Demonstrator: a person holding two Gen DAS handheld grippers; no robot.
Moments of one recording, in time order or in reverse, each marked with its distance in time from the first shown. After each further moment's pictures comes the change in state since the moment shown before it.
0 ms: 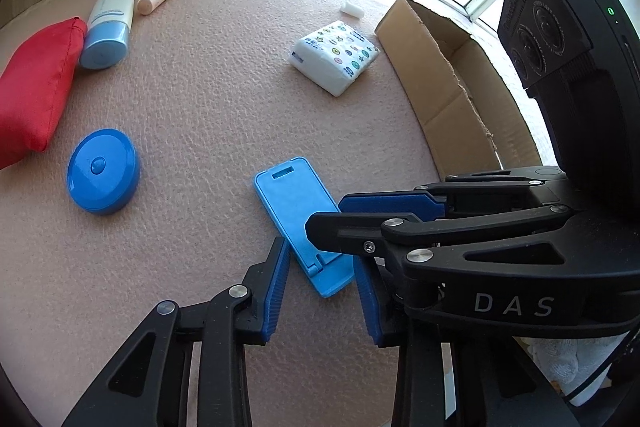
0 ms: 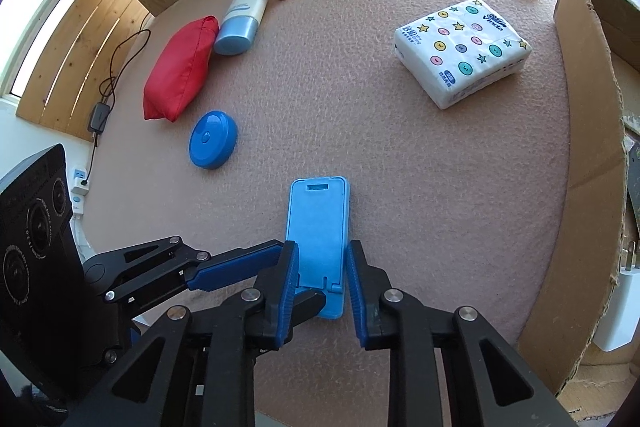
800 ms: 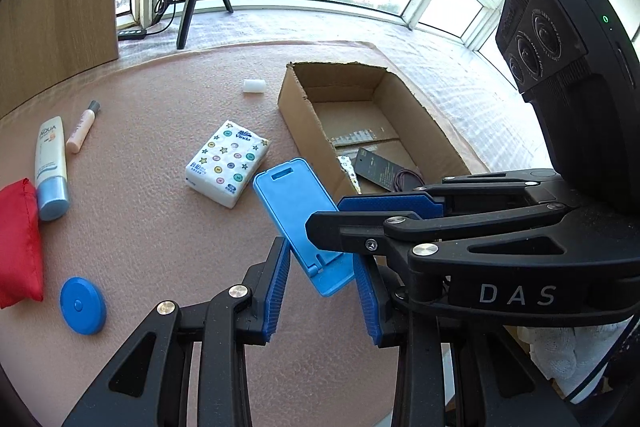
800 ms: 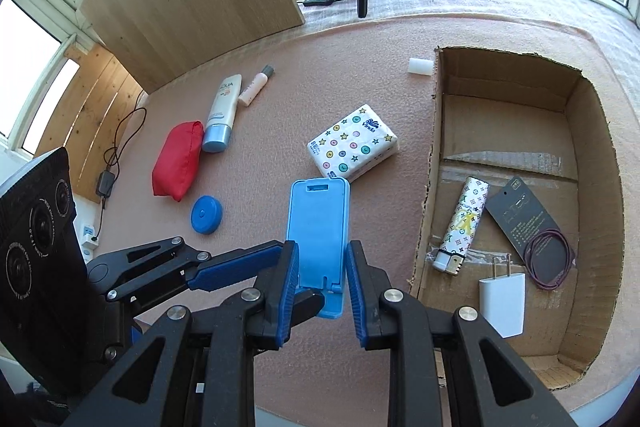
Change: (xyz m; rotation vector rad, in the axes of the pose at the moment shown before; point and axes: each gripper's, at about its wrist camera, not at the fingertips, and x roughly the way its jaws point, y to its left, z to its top) left arm -0.029 -0.076 0.060 0.220 -0.093 -0.052; right arm -0.113 -0.044 -0.003 0.081 -0.227 -0.052
